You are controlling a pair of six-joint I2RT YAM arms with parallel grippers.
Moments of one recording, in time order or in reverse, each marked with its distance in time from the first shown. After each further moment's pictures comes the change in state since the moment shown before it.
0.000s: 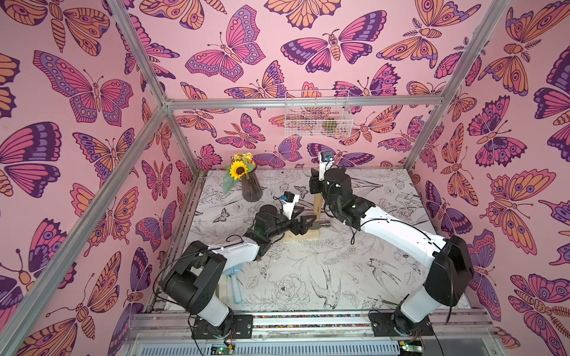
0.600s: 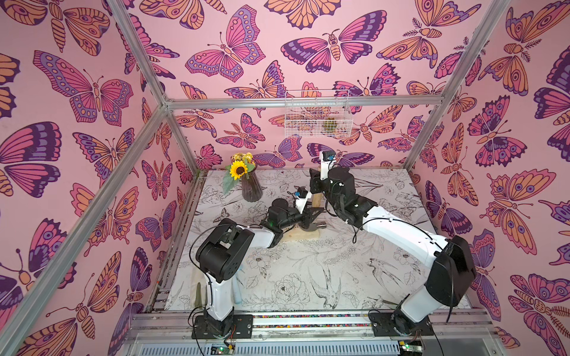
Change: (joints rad) left arm -0.019 0.295 0.168 0.231 0.121 0.119; right arm -0.027 -0.002 -0.006 -0.002 -0.101 0.039
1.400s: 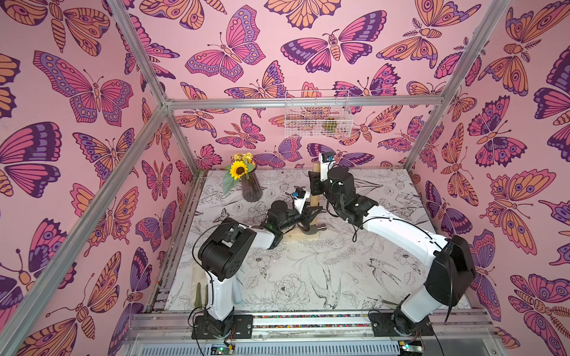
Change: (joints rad) left arm 0.012 0.009 -0.017 0.047 -0.065 -0.082; right arm -0.011 0.003 0.001 -0.045 -0.034 0.009
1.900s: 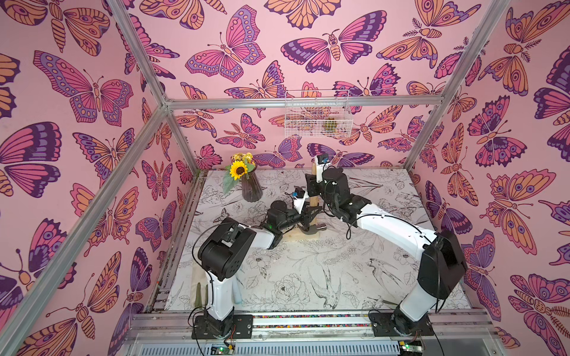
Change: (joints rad) left arm 0.006 0.000 -0.004 0.007 0.014 -0.008; right arm 0.000 0.068 0.016 0.020 -0.011 0.000
